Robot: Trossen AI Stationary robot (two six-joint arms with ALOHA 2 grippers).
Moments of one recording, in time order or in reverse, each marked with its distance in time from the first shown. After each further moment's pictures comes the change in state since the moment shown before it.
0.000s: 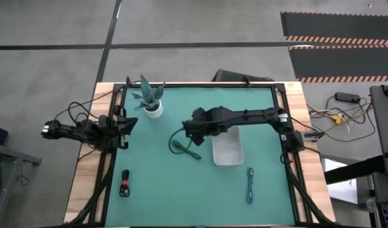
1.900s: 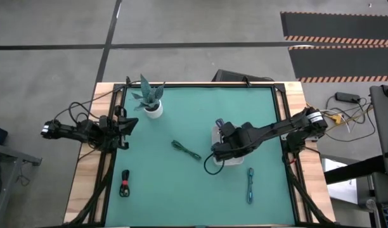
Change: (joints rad) left arm 0.000 0.006 0.001 -0.007 0.000 -0.003; right arm 0.202 -0.358 -0.620 0.172 0.086 0.346
